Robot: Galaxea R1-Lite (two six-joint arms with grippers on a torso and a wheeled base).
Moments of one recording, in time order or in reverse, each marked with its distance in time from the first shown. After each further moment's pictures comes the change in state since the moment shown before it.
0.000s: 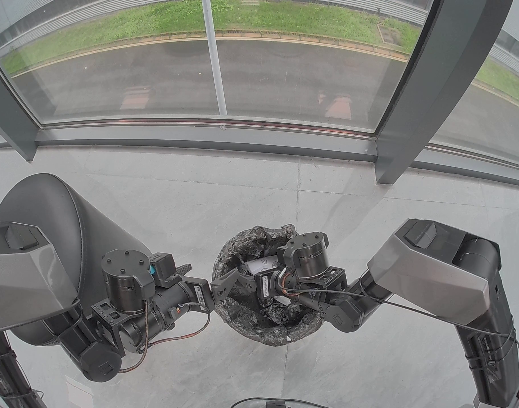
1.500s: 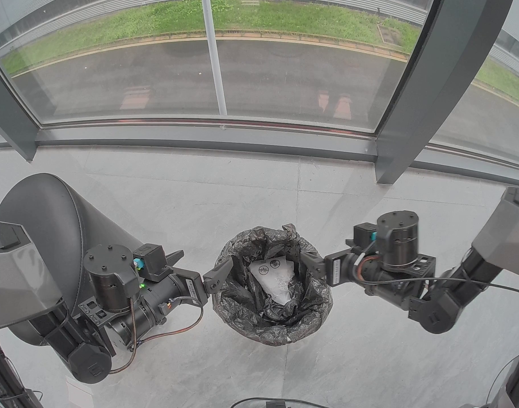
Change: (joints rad) left arm 0.006 -0.057 0.029 -0.058 0.012 0.064; right arm -0.092 -0.433 0.525 -0.179 -0.110 -0.091
